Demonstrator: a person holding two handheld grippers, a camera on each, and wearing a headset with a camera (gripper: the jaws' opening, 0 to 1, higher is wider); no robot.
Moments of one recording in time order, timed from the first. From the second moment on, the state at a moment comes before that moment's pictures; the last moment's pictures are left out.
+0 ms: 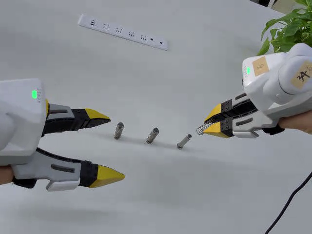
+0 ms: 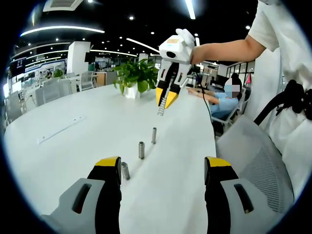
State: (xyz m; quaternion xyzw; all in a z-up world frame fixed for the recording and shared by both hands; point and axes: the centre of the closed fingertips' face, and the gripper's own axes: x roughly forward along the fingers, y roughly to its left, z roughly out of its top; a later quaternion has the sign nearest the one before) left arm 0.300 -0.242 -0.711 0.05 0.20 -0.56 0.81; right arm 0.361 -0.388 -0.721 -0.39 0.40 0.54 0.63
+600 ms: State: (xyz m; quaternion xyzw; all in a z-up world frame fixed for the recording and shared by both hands) left arm 0.304 -0.234 -0.721 0.02 0.19 -0.55 0.81; right arm 0.371 -0.393 -0.755 -0.39 0.43 0.54 0.61
